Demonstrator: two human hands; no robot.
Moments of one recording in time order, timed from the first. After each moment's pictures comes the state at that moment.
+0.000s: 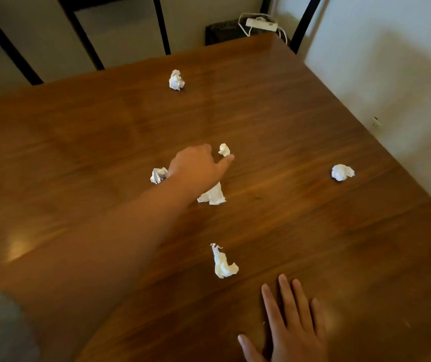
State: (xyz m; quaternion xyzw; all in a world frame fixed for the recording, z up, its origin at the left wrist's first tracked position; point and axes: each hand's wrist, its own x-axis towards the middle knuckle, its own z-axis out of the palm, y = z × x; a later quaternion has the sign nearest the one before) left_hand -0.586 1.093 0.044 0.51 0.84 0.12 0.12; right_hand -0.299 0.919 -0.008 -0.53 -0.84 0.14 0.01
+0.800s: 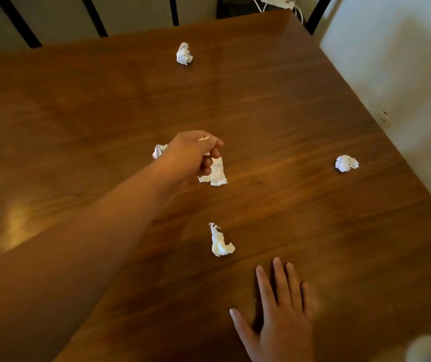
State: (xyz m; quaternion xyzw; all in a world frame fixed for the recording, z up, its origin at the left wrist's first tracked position) left_hand -0.586 1.043 0.071 0.27 0.66 0.48 0.51; right_hand -0.295 0.908 -0.002 -0.53 -0.84 0.14 0.00
